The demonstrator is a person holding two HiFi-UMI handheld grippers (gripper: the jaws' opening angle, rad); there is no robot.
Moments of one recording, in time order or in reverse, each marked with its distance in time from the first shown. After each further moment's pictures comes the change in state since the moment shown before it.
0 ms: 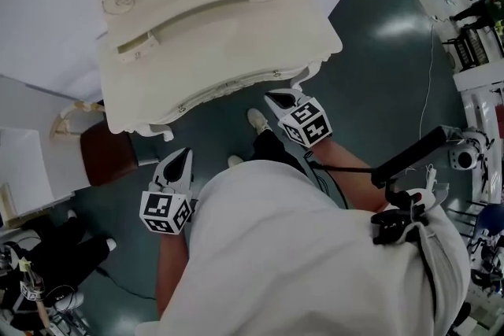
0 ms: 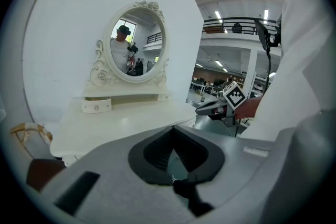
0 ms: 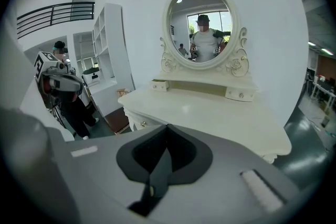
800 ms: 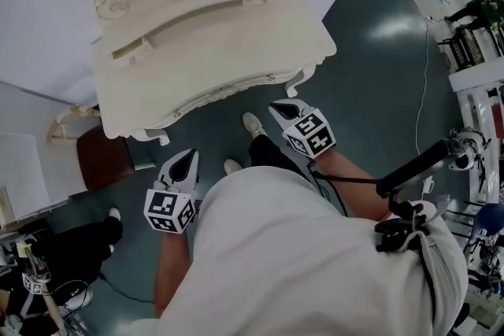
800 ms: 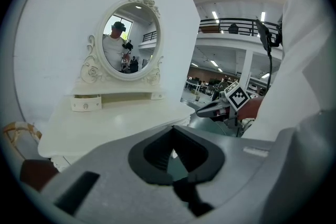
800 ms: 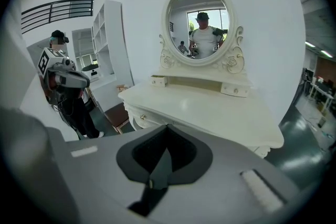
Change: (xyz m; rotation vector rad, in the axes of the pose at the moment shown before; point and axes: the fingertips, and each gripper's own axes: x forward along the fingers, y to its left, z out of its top) left arm 0.031 -0.009 -0.009 0.001 0.021 -0.072; right arm -0.011 -0.007 -0.028 0.003 0.048 -0.021
